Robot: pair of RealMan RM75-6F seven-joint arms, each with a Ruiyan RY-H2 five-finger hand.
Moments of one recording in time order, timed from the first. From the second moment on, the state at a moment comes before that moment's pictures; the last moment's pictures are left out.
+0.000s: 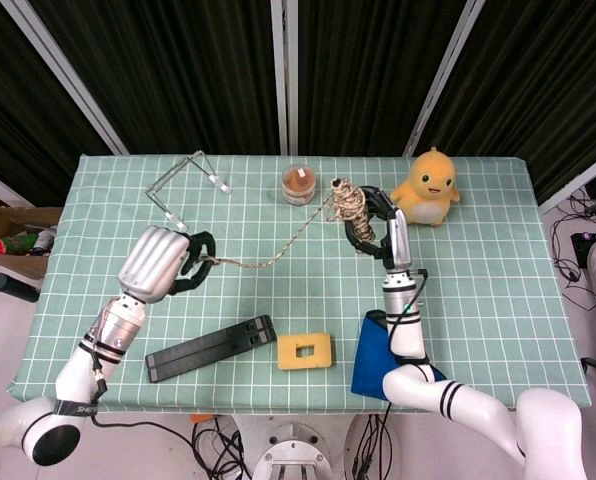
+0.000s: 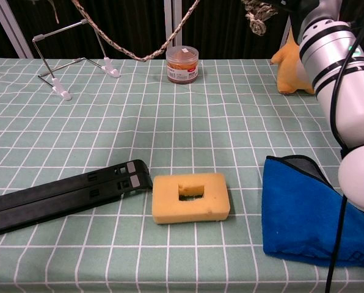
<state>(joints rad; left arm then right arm) -0.69 -1.08 -0.19 -2.13 1.20 1.24 0.31 0.73 -1.94 0.48 -1.13 -1.34 1.36 0.68</state>
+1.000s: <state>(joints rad) -1.10 -1.14 -0.52 -1.90 0.71 0.98 0.29 0.82 -2.00 0.27 -1.17 -1.55 1.35 0.59</state>
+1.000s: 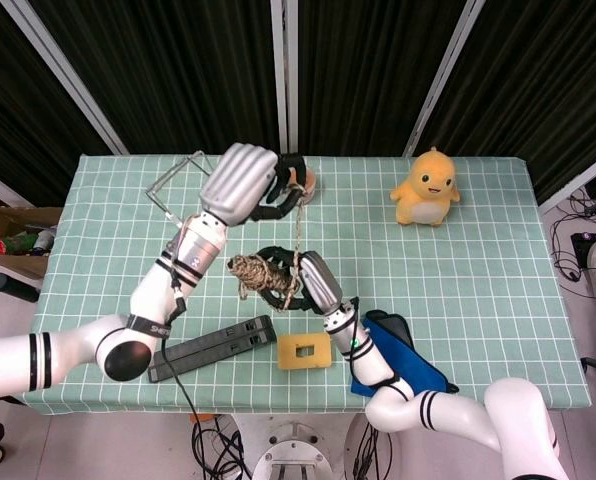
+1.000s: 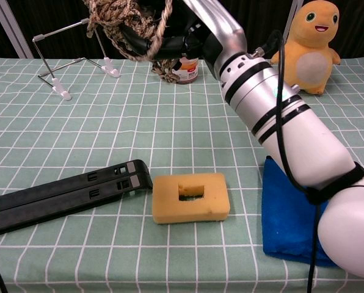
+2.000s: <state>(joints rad) -1.00 -1.19 -0.39 -1.66 0.52 0.87 0.11 0.64 -1.89 0.25 -1.36 -1.56 1.53 0.77</state>
